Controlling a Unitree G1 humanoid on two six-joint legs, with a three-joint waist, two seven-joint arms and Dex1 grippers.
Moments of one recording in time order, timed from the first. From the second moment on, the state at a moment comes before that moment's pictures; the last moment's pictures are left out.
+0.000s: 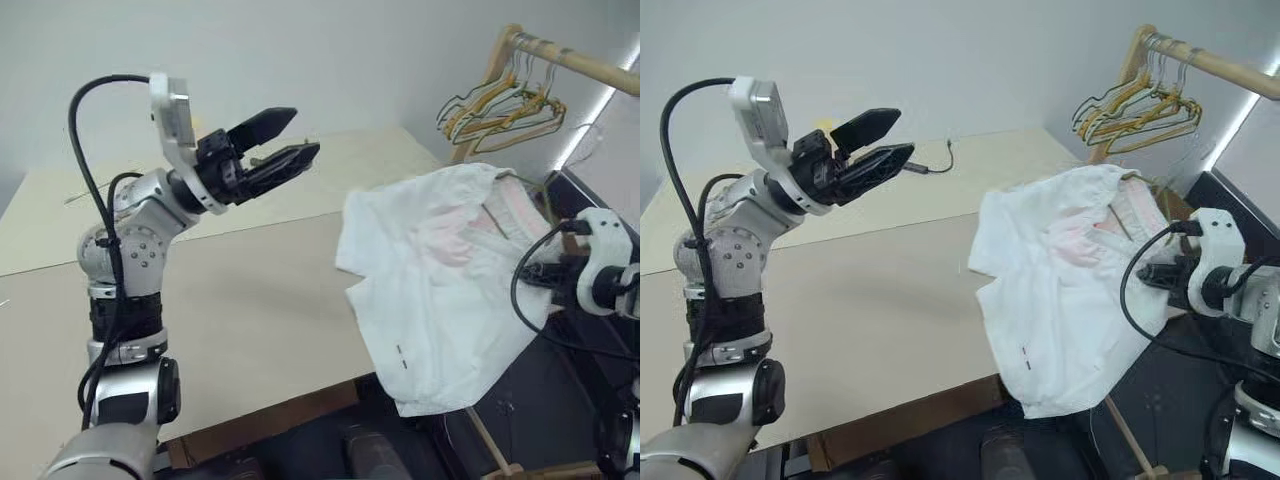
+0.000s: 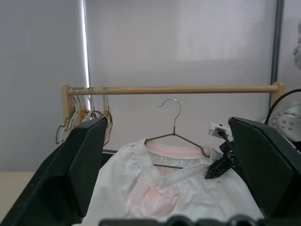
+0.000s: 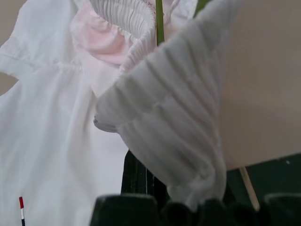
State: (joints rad) left arm -0.78 0.43 0.22 -0.08 -0.79 0.64 -0.92; right arm -0.52 -0.82 -0.47 -0.16 0.26 1.61 0.63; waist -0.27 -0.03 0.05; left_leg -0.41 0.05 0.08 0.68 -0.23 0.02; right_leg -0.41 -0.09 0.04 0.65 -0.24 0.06
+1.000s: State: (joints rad) left arm -0.74 0.48 0.23 -0.17 -0.87 0.65 -0.86; right arm -0.95 -0.88 -0.77 0.45 0.06 1.53 0.06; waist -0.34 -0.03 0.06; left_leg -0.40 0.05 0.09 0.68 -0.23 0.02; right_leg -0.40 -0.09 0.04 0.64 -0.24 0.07
